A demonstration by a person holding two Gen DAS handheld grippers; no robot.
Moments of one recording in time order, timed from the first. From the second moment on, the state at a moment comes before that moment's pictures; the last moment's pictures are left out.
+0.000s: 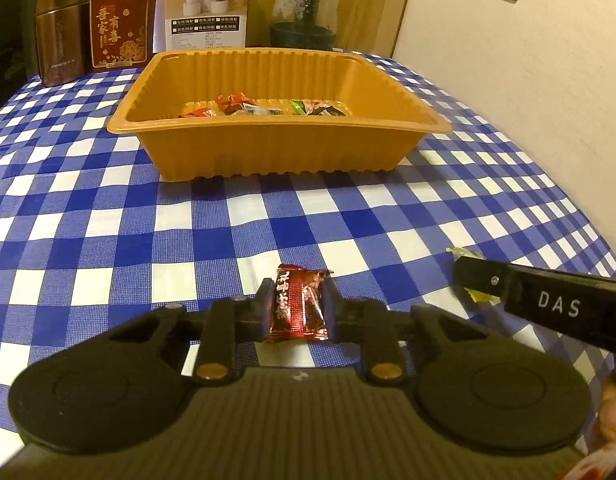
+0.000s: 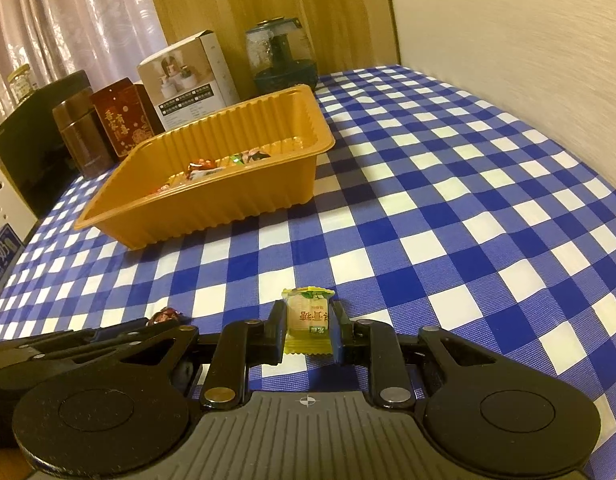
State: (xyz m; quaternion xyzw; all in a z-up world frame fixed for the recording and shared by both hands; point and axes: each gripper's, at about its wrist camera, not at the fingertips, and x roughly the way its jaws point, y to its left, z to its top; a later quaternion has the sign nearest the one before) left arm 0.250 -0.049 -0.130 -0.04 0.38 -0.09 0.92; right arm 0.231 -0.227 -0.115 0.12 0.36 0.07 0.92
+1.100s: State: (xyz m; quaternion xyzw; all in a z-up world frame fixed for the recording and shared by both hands) left arm 0.239 -0.019 -0.056 -0.06 0.33 -0.10 0.94; right arm 0.226 -0.208 -0.048 0.08 0.30 0.14 0.94
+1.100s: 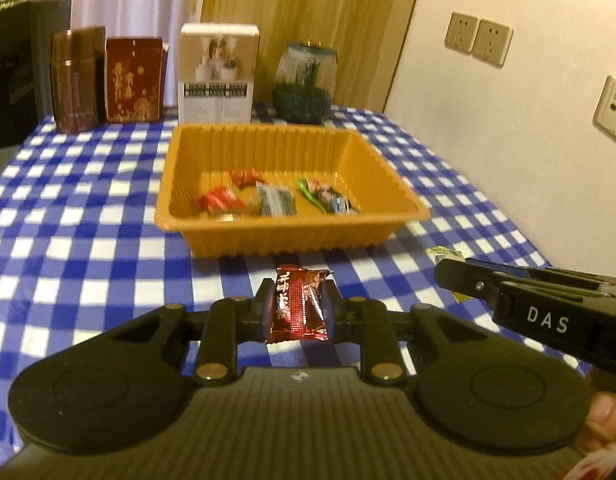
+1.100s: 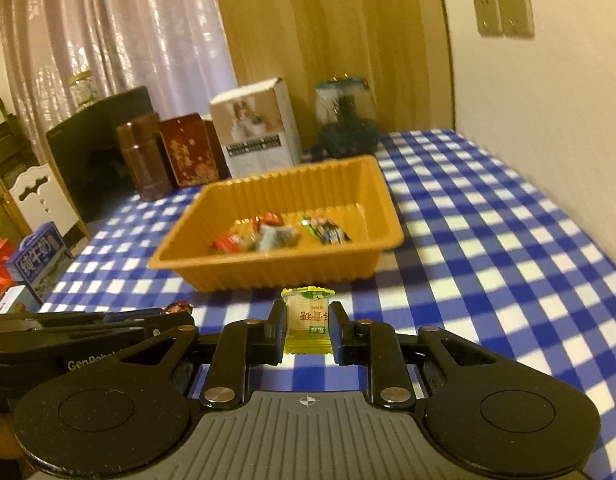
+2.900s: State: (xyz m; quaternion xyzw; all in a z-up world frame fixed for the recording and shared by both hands) left arm 0.400 0.020 -0.036 -0.08 0.33 -0.08 0.94; right arm 0.389 -0.181 -0.038 0.12 0.28 0.13 0.94
